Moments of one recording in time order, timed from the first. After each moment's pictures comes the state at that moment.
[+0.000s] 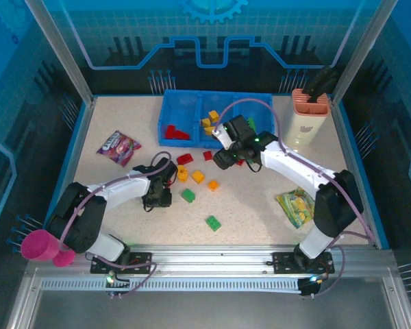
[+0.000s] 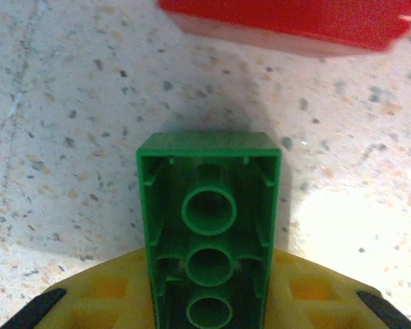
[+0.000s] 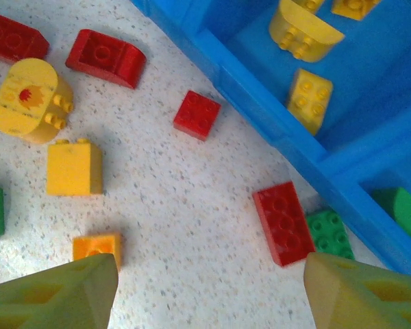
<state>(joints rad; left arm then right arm) -0.49 1.49 0.77 -0.75 -0.09 -0.59 0.61 1.62 1.32 -0.65 0.05 -0.13</state>
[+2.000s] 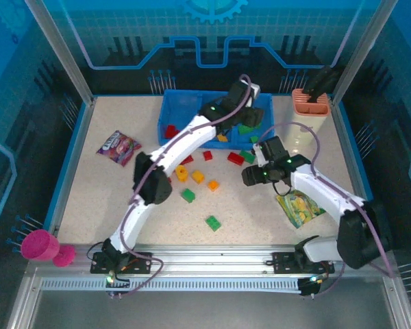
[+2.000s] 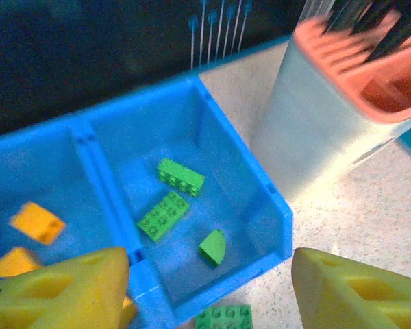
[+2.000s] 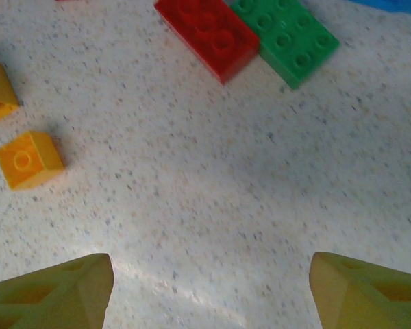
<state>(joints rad) -0.70 2.15 2.29 -0.70 -0.14 -0.22 0.41 1.42 0.95 -0.60 -0.09 0.17</state>
